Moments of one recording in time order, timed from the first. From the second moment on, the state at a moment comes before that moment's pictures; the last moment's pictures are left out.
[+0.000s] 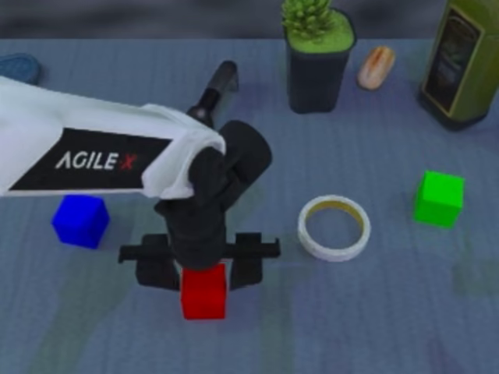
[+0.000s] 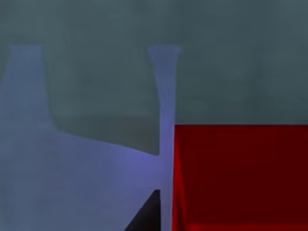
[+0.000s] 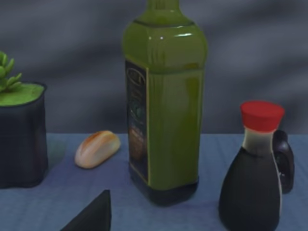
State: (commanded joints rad) left arm -0.69 1.97 1.18 -0.76 -0.01 -0.67; right arm 0.00 0.00 0.00 0.00 0.00 0.00
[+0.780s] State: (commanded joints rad) left arm -0.69 1.96 1.21 -0.80 -0.01 -0.68; right arm 0.00 0.00 0.00 0.00 0.00 0.00
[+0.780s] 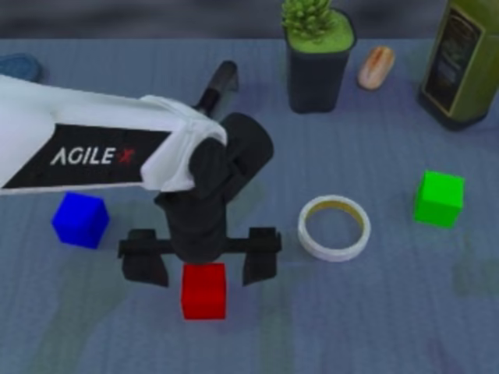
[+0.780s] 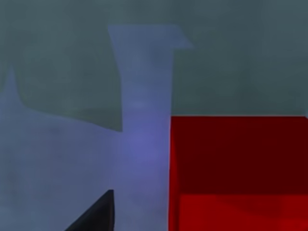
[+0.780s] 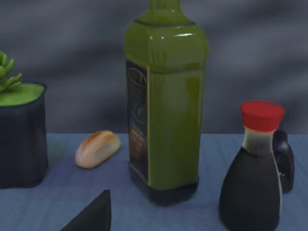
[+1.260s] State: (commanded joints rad) left arm -0.67 1.86 1.33 -1.02 -0.01 -0.68; right arm 0.00 0.00 0.00 0.00 0.00 0.00
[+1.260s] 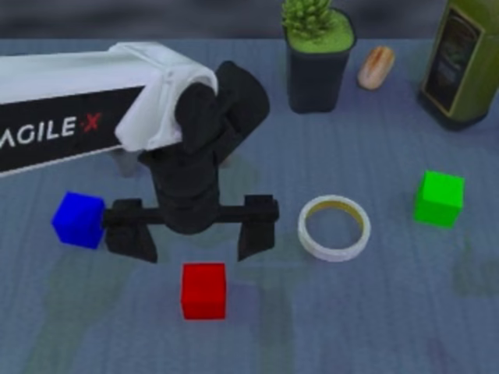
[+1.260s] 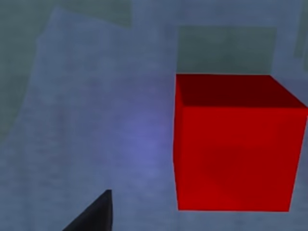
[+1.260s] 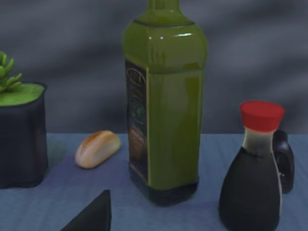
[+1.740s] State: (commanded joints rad) left arm -0.60 1.73 1.21 -0.94 -0.02 -0.67; right arm 0.02 0.16 0.15 -0.10 0.00 -0.10
